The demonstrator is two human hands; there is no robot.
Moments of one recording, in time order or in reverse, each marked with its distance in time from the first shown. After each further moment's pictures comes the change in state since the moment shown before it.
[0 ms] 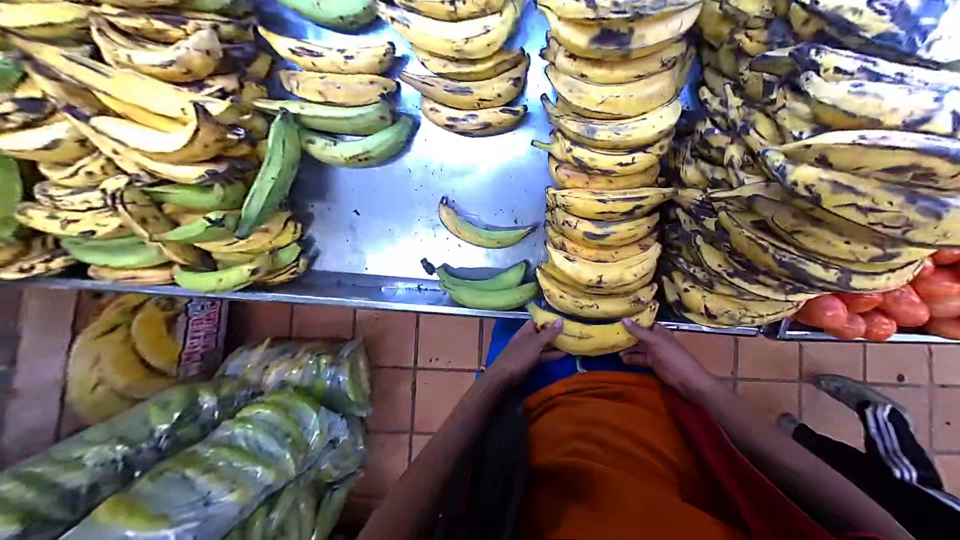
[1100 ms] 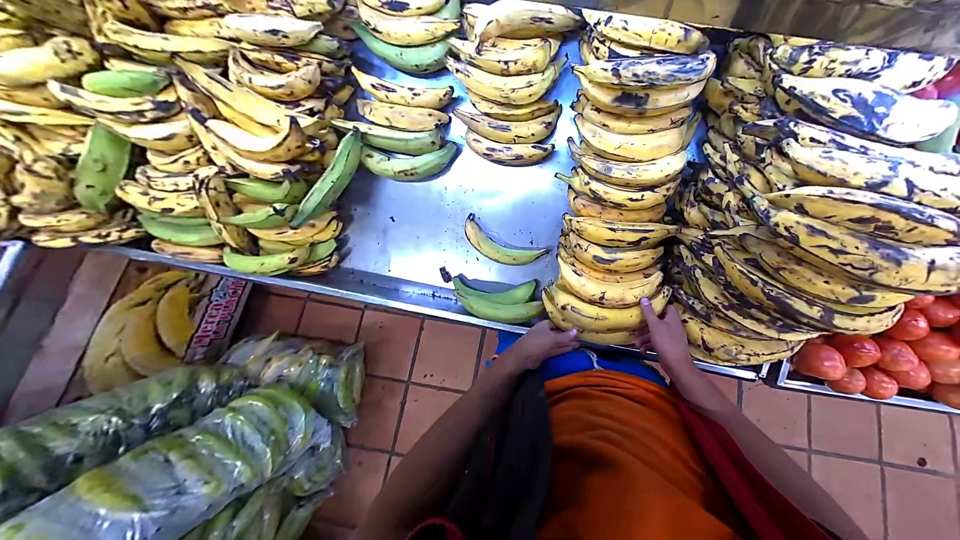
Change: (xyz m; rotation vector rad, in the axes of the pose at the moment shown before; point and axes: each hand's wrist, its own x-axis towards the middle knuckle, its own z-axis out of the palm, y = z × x) left_hand 0.065 -0.015 -0.003 0.010 -0.015 0.011; right_hand 0.031 -0.044 0.002 -0.370 0.336 -0.241
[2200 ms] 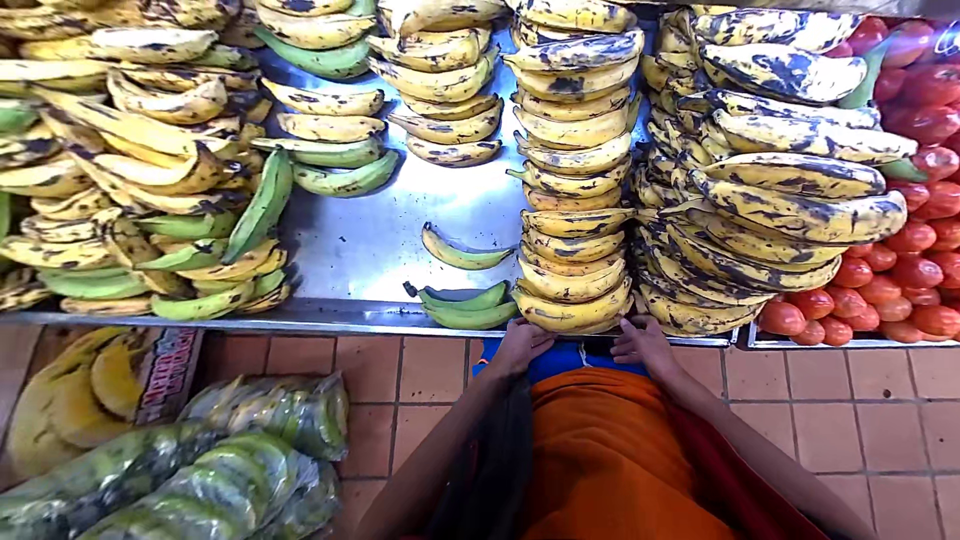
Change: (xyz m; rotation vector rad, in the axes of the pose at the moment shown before) left_hand -0.014 0.015 0.034 -0.273 0.258 -0.038; right_hand -0.024 0.039 -0.025 0.242 -0.145 0.114
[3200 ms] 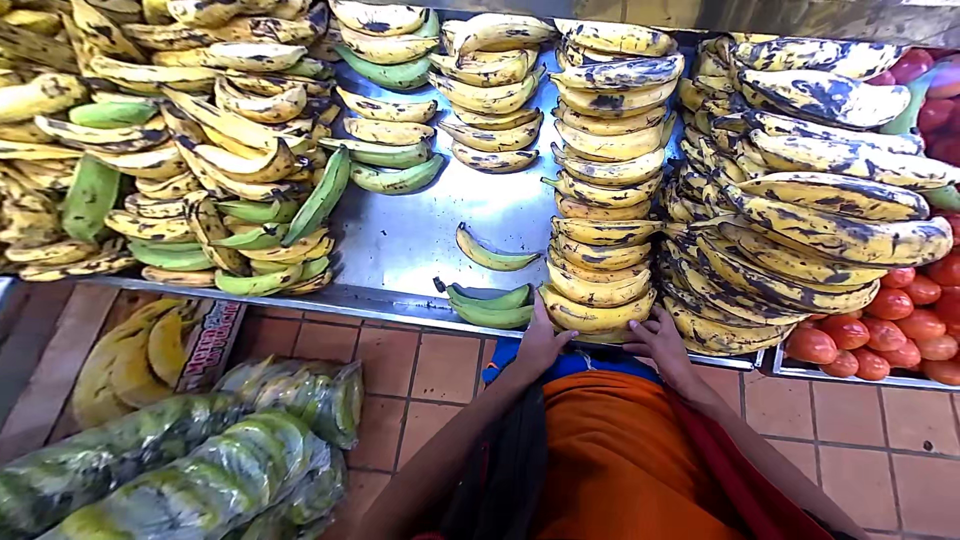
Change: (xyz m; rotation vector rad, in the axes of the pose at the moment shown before) left_hand -0.005 0.000 -0.008 0.985 0.131 0.552; right_hand 0.013 -0.009 0.014 0.016 -0.054 -0.259
